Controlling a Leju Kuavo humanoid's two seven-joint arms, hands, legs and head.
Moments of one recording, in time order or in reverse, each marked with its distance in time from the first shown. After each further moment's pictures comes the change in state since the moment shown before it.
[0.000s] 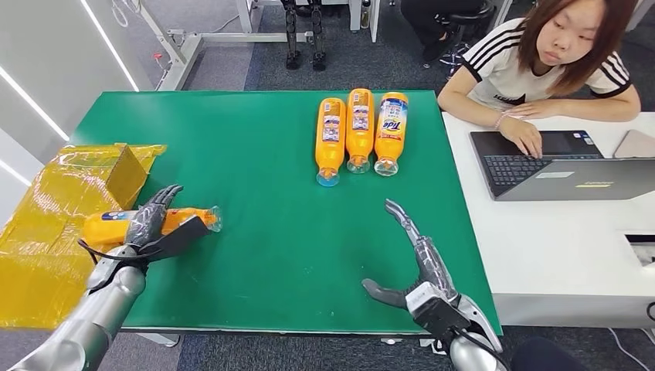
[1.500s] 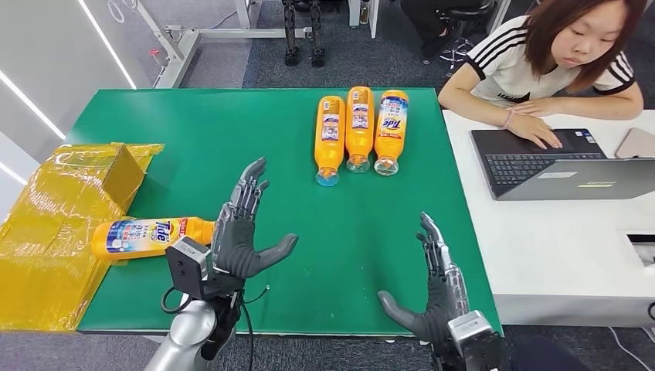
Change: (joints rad) left arm 0.359 -0.262 -0.336 -0.932 0.817 -0.104 0.010; right arm 0.237 0.130 -0.079 -0.182 -0.158 -0.078 -0.062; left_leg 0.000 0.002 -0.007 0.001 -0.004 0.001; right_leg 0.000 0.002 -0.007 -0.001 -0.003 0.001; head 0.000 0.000
